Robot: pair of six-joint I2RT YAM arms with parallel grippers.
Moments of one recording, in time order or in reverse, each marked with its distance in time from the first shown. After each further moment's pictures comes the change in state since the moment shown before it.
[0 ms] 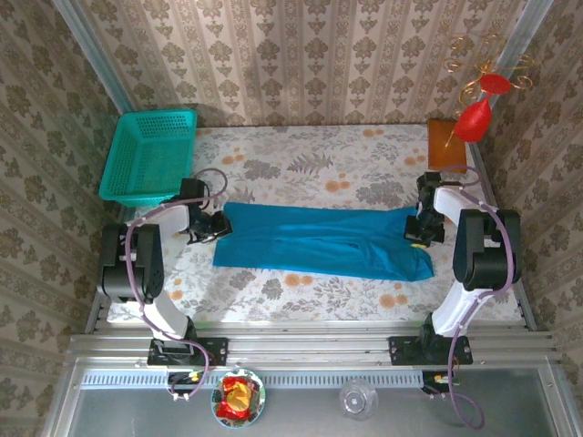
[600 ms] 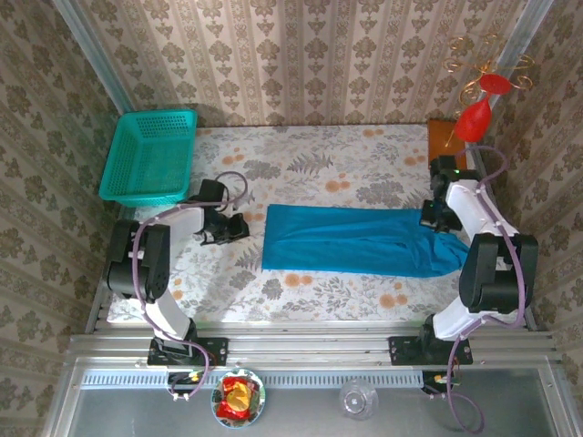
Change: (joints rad) left arm -0.156 0.047 0.000 0.053 0.075 -0.037; right arm 0.061 -0.171 0.101 -0.140 0.140 0.096
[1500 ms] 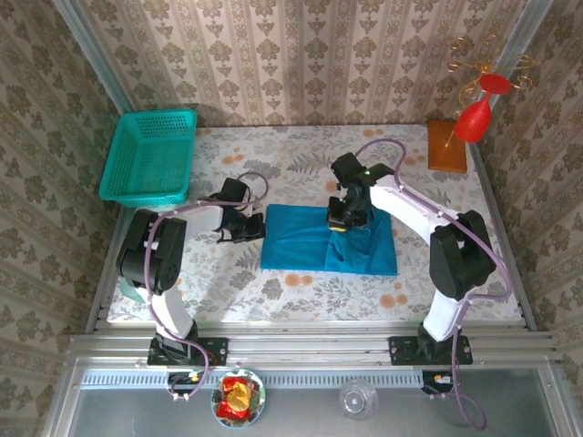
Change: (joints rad) left arm -0.134 0.085 0.066 0.042 -0.007 -0.034; right arm 0.538 0.202 0.233 0.103 -0.465 0.342
